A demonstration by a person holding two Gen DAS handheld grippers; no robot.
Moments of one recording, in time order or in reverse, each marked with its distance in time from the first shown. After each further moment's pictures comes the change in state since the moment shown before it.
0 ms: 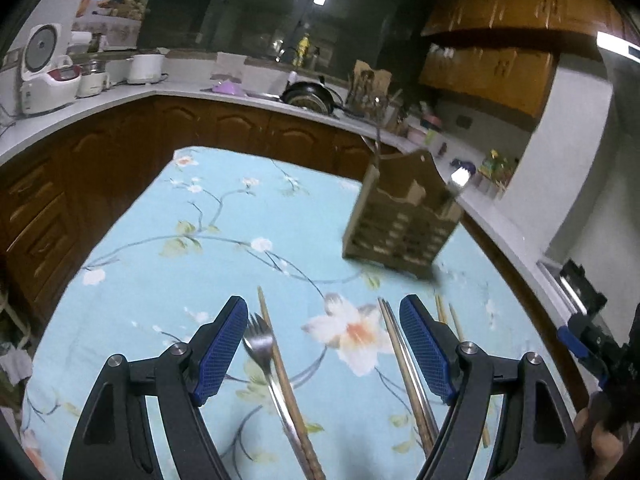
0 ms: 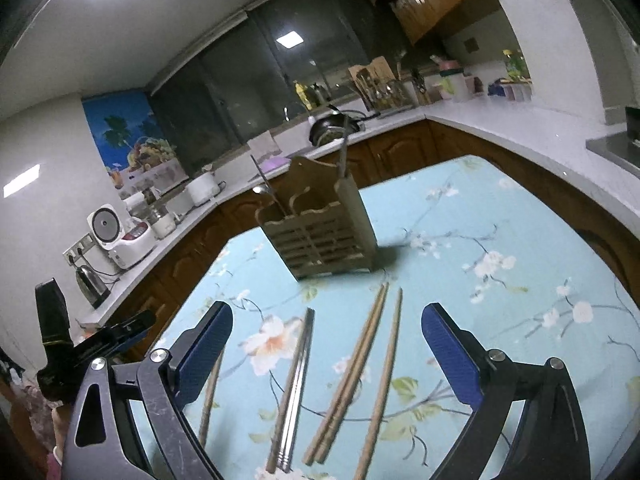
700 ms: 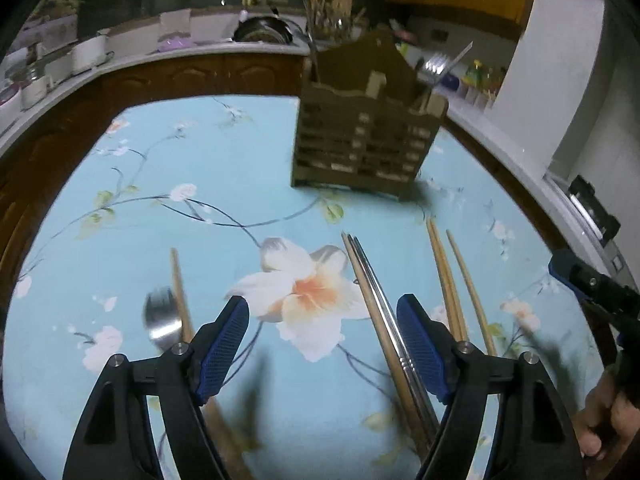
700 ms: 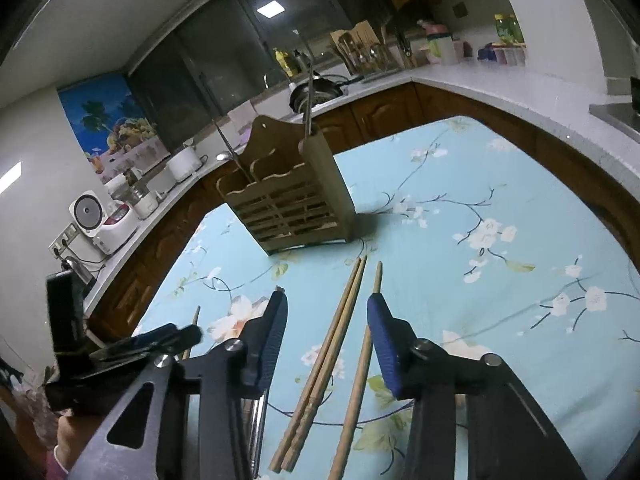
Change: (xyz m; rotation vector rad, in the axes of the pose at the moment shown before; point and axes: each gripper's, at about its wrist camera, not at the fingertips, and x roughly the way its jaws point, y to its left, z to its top) left arm 0.084 -0.054 0.007 0.158 0.271 0.001; right arm 0.046 -0.025 -0.002 0.041 0.128 -0.031
